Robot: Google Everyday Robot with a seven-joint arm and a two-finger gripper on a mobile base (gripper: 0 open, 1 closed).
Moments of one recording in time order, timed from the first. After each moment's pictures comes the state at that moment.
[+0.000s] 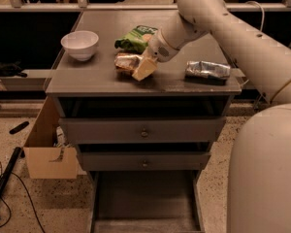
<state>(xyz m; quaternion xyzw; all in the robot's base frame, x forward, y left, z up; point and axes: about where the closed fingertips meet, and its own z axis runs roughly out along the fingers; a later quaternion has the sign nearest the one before) 0.701 0.016 0.832 -0.60 0.73 0.19 0.28</state>
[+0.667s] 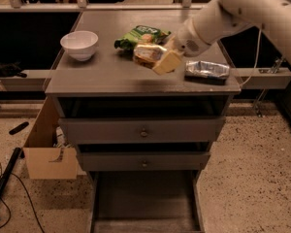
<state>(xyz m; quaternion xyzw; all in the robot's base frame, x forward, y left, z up) 0.656 -0.045 0.886 -0.57 0.74 0.17 0.32</state>
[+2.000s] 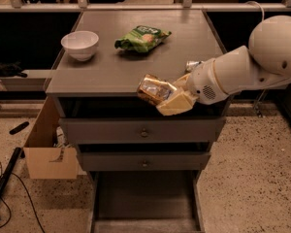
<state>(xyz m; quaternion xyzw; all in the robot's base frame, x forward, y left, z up) 0.529 -0.060 0.859 -0.51 0.76 0.23 0.34</state>
